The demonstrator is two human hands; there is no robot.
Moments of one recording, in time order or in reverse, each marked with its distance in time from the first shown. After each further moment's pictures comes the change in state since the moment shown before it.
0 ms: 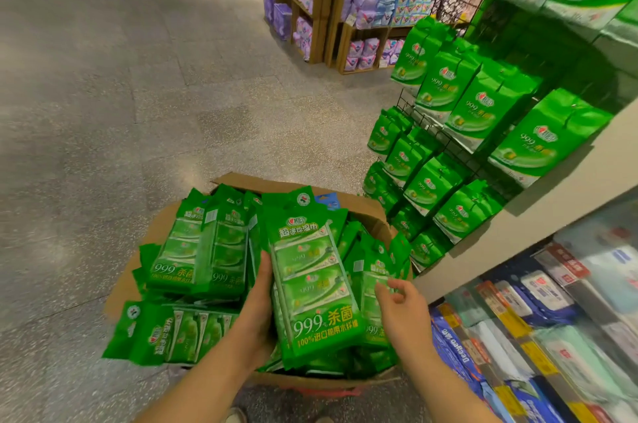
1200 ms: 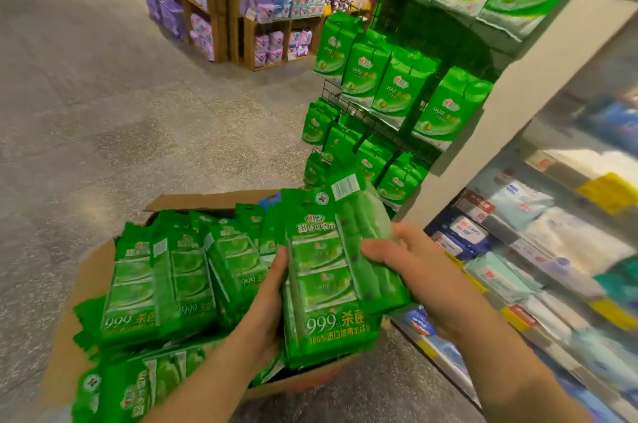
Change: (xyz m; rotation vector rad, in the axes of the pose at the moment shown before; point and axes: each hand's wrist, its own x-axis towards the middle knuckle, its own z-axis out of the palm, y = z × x) left_hand 0.000 0.013 0.029 0.245 -0.223 -0.208; right_hand -0.112 -0.118 -0.093 0.388 -0.113 -0.026
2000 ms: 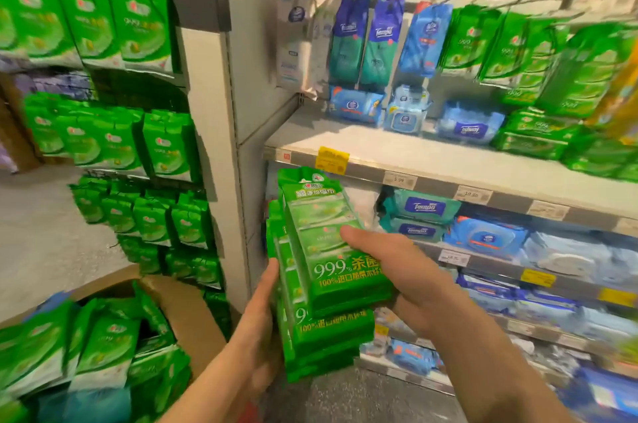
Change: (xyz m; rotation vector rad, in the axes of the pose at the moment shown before) left_hand 0.012 -0.192 0.310 0.242 -0.314 -0.203; right_hand -0.159 0.099 -0.304 0.488 0.304 0.061
